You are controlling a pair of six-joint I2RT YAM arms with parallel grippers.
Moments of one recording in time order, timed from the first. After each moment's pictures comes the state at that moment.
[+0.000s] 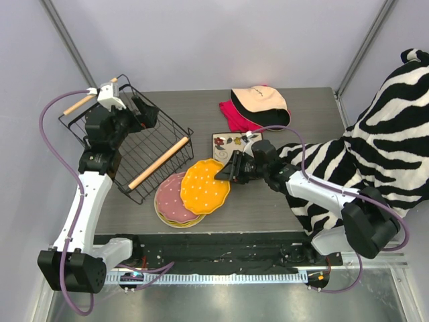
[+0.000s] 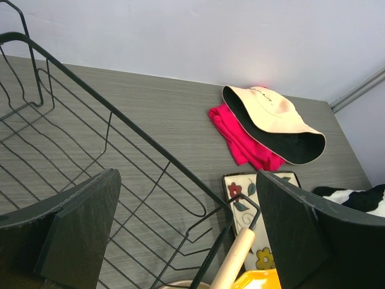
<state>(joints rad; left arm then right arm) -0.06 1.08 1.08 -0.12 0.18 -0.36 0.65 1.36 0.76 0.10 -0.44 0.92</state>
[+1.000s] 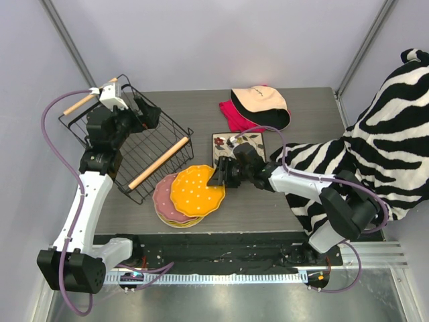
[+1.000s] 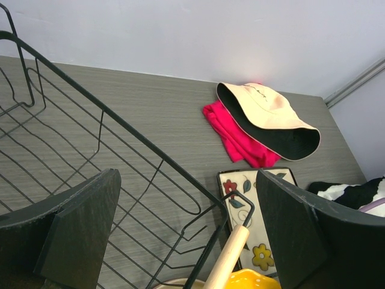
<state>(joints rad) -0.08 1.08 1.08 -0.12 0.19 -0.36 0.74 1.55 0.85 0.02 -0.31 0.81</state>
